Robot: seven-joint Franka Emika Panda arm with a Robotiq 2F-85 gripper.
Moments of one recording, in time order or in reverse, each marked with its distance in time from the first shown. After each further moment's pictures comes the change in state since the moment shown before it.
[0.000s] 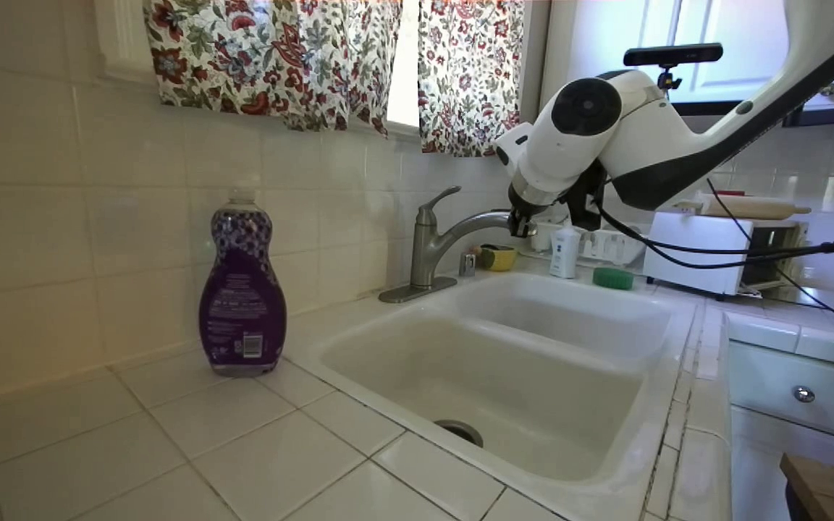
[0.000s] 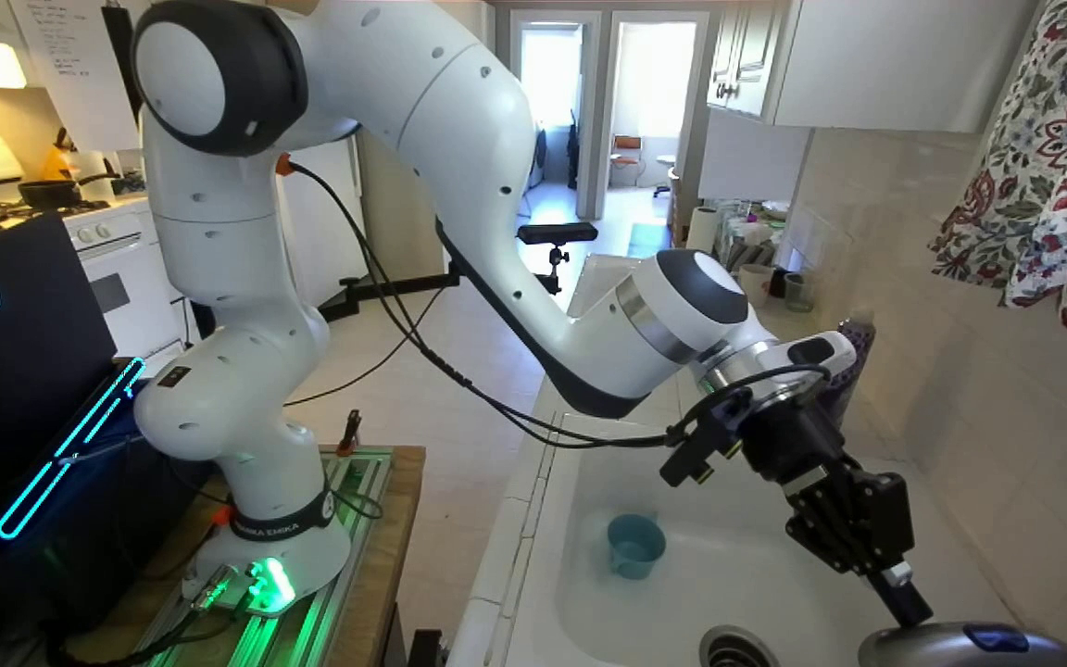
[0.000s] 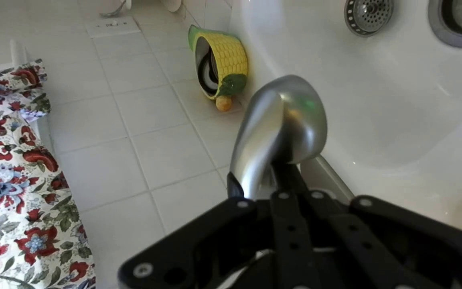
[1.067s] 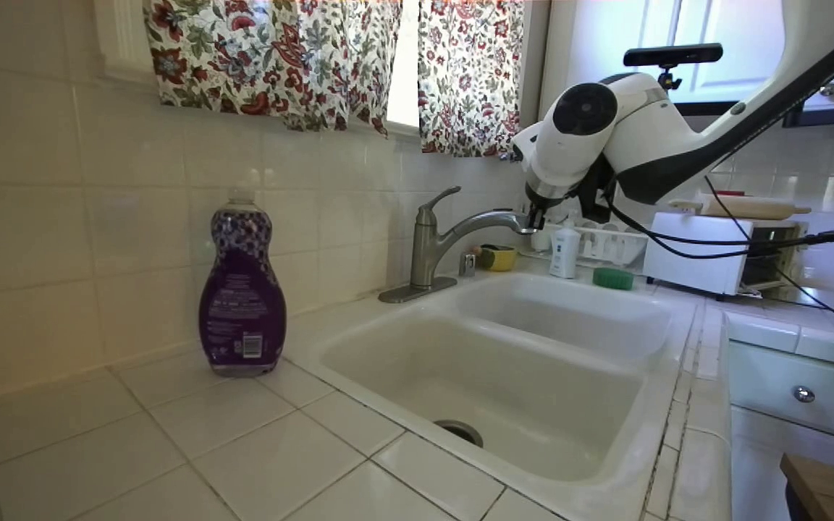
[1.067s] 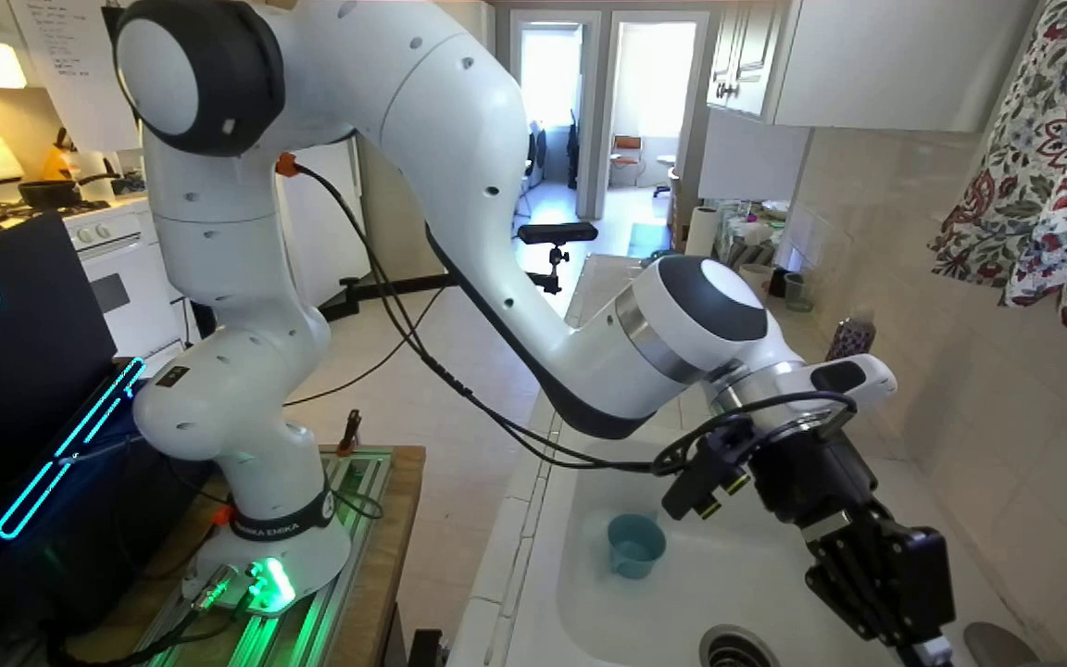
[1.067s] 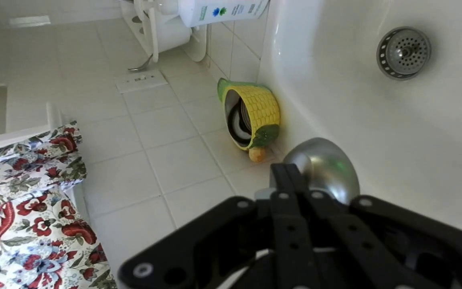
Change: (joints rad) arm -0.016 0.001 -0.080 0.023 0.016 -0.022 -0.005
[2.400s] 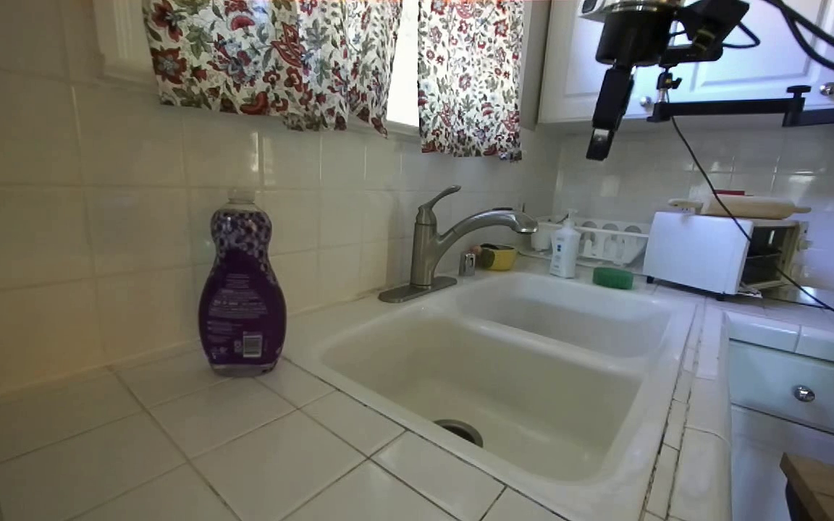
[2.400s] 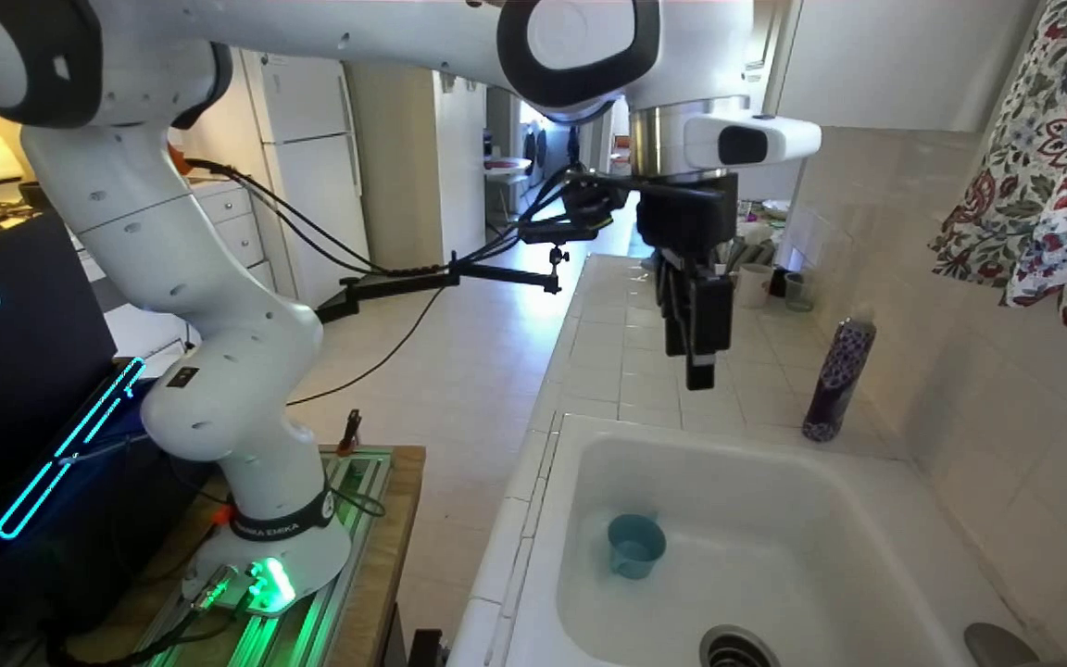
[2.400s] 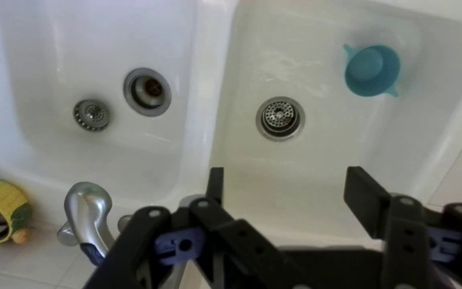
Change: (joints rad) arm 0.118 -0.454 0.028 0.016 1.376 -0.418 -0.733
